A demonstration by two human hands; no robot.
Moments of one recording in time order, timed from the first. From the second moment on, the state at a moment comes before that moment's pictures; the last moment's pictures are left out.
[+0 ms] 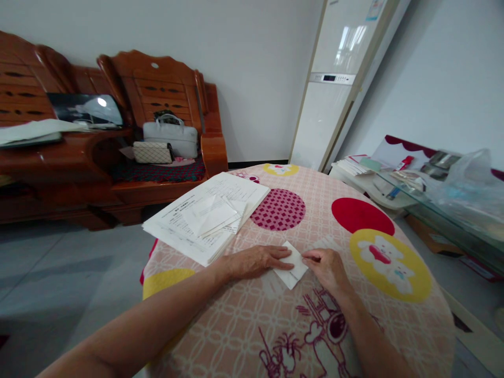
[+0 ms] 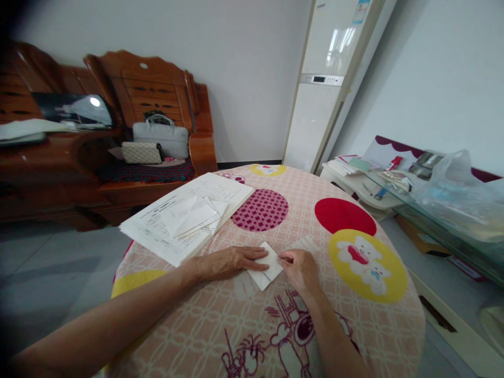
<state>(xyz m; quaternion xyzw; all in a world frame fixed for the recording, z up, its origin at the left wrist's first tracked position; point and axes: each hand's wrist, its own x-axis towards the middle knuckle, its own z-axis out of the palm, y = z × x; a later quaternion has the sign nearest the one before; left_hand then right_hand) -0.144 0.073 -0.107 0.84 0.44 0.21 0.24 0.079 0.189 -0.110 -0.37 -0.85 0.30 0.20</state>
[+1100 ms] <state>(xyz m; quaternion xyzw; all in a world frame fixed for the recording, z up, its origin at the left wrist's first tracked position) -0.114 0.032 -0.105 0.87 0.46 0.15 0.10 0.054 0.168 -0.121 -0.16 -0.95 0.20 0.20</state>
